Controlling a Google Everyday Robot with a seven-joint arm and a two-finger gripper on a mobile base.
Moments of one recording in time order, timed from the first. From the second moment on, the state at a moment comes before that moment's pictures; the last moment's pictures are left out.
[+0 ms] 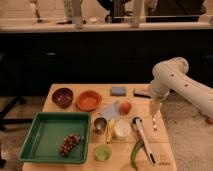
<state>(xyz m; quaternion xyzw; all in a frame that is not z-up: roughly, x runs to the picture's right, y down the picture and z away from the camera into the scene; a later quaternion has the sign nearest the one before) 0.241 0.073 0.751 -0.28 -0.02 0.01 0.96</state>
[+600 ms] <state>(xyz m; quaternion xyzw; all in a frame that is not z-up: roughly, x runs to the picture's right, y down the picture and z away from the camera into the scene) 0.214 0.060 0.795 -0.29 -0.01 -0.01 0.96</state>
